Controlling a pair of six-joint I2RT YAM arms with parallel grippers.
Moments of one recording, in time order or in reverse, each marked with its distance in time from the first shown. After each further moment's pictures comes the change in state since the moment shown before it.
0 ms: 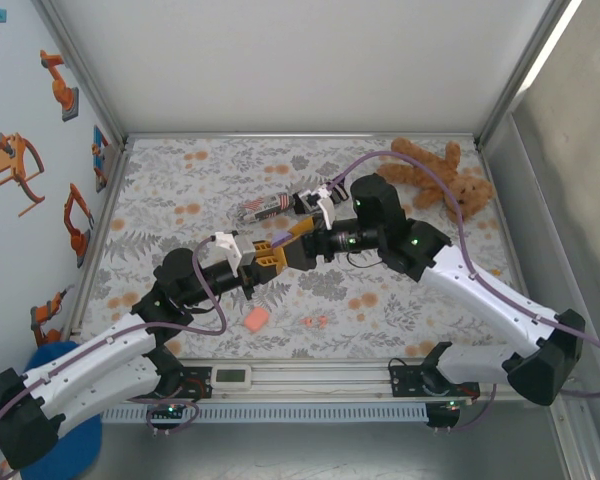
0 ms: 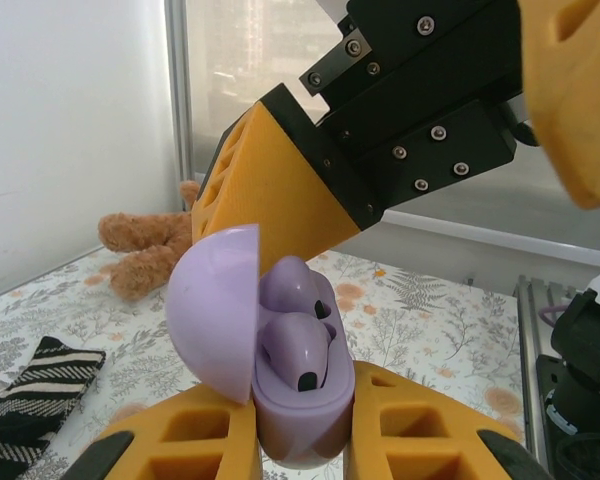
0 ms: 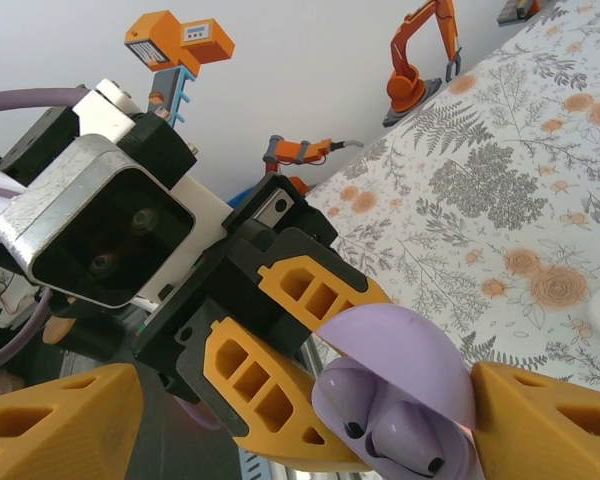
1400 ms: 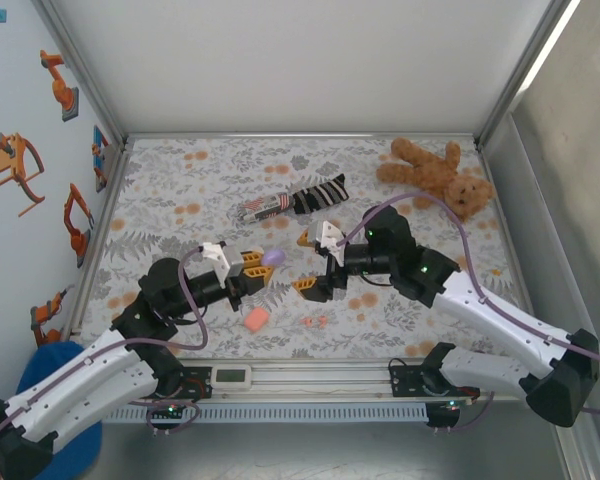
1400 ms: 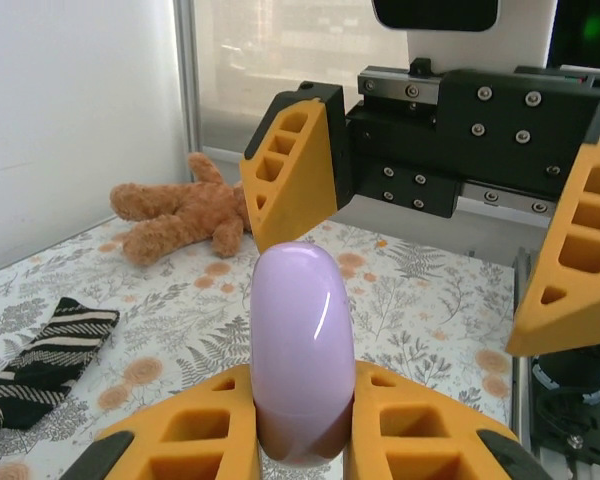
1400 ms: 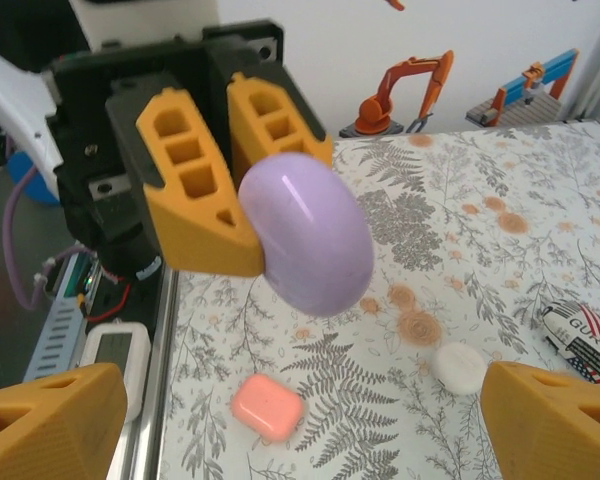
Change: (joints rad) left arm -0.003 -0.193 -0.001 -0.256 -0.018 0.028; right arm 0.015 -0.159 -0.271 0.108 0.057 -0.632
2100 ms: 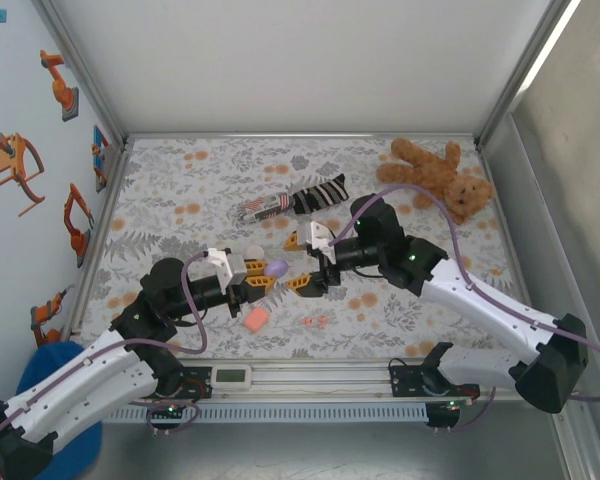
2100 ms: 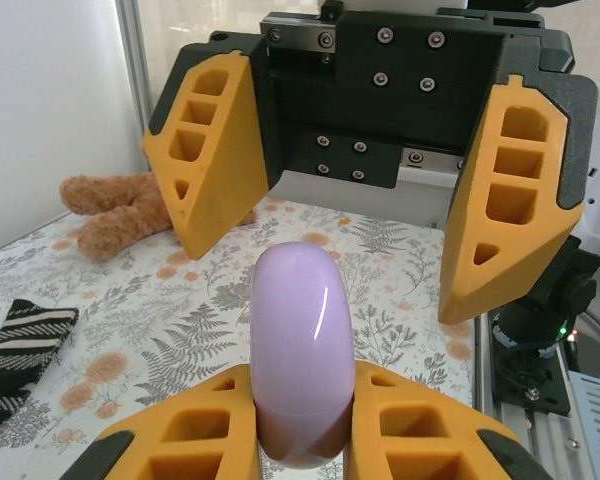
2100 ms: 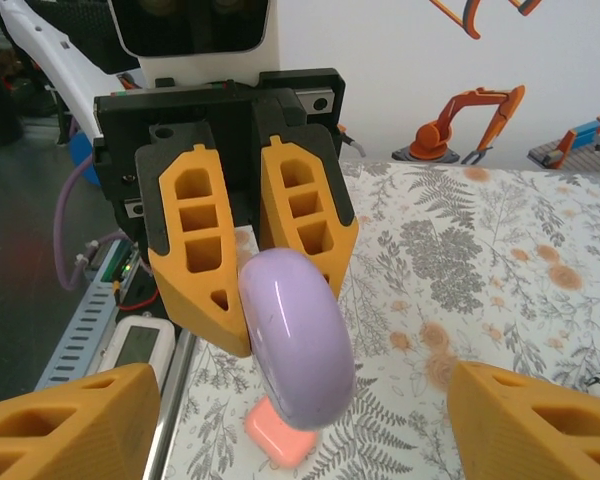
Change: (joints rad) left arm 0.000 0.003 0.003 -0.045 0.096 0.050; right arm 0.000 0.109 0.097 -0.023 -0.134 -0.098
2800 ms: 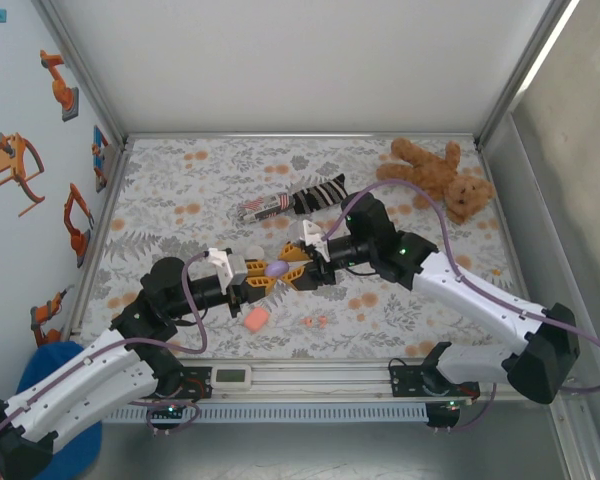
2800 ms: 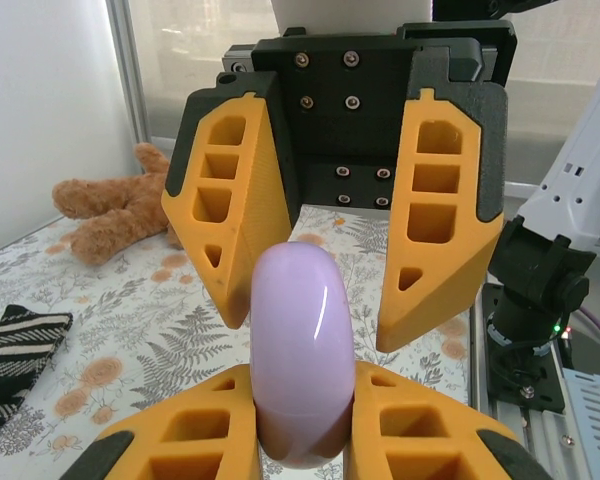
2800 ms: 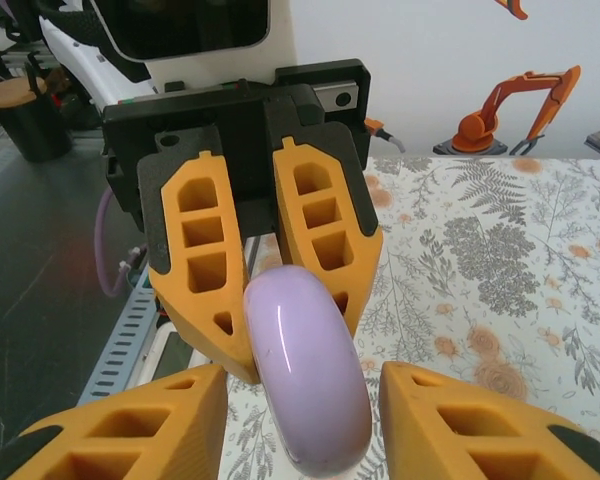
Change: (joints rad) left arm 0.000 0.008 0.005 0.001 0.012 0.005; right arm 0.002 0.066 0.036 -0.014 -0.076 0.038
